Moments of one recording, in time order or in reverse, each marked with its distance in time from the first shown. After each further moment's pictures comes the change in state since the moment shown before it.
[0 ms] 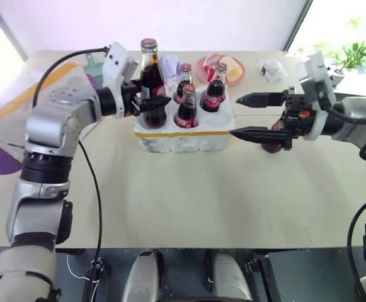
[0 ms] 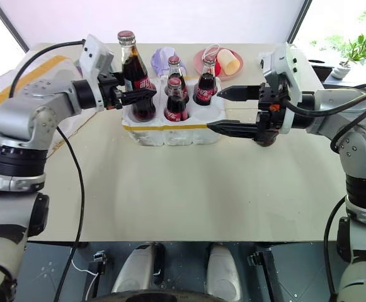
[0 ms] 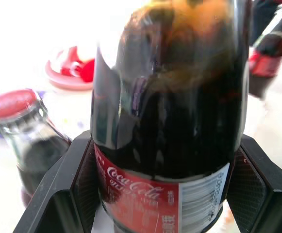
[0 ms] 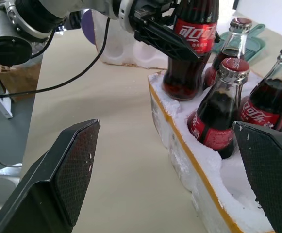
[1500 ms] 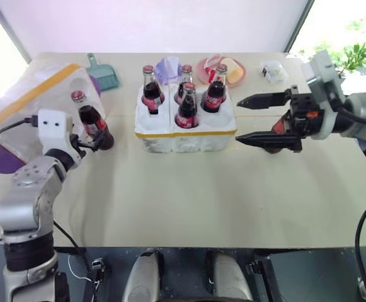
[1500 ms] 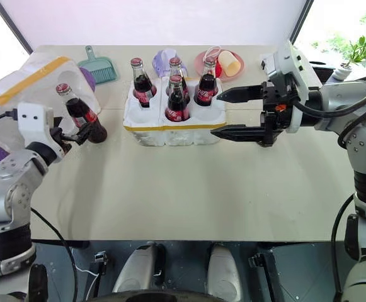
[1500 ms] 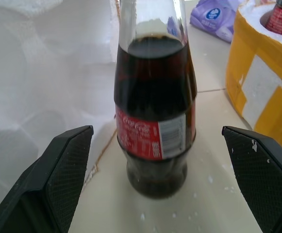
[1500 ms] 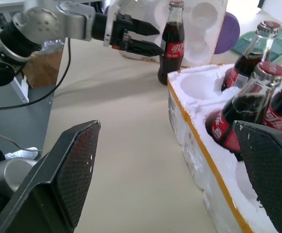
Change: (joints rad) left arm 0.603 -0.098 0.414 -0.477 0.091 0.123 0.516; right arm -0.044 -0.047 0.036 0.033 -0.008 -0.027 0.121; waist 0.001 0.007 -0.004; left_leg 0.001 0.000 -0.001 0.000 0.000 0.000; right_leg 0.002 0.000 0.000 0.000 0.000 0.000
